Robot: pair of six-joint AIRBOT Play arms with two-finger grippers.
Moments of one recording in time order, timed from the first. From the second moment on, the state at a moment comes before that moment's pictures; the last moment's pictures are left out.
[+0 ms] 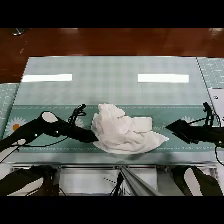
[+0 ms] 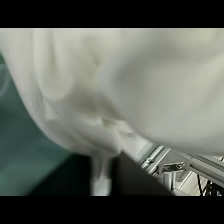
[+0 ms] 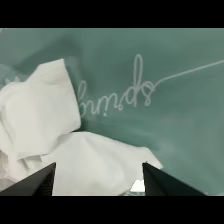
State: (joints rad) left arm -0.33 -1.22 0.46 0.54 -1.02 -0.93; right arm -0.46 -0.69 0.39 -0.97 1.27 1.40
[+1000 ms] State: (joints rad) left arm -0.35 -1.23 0.51 0.52 -1.01 -0.93; right arm -0.26 -1.03 0.41 -0.92 1.15 1.32
